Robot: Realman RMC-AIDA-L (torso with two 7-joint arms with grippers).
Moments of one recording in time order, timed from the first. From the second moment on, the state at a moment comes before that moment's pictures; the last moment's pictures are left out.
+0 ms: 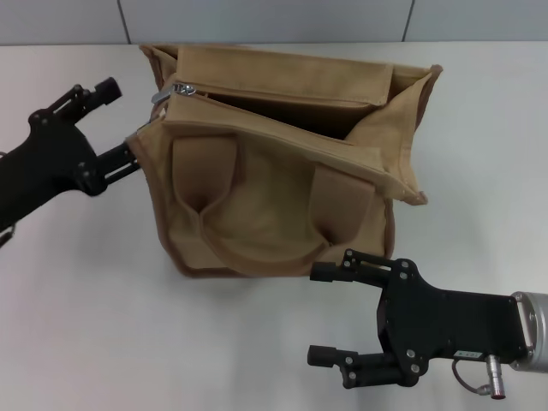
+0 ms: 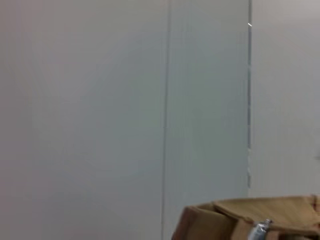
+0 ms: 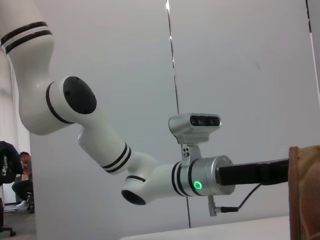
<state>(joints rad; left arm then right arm) -0.44 -2.06 0.31 0.40 1.83 1.69 -0.84 0.46 2.09 -0.94 -0.20 -1.71 -1.81 0.69</state>
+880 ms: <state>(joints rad) -0.47 -2.07 0.42 0.43 1.70 1.61 -0.85 0.50 2.09 -0.94 -0.13 -1.71 -1.82 0.66</state>
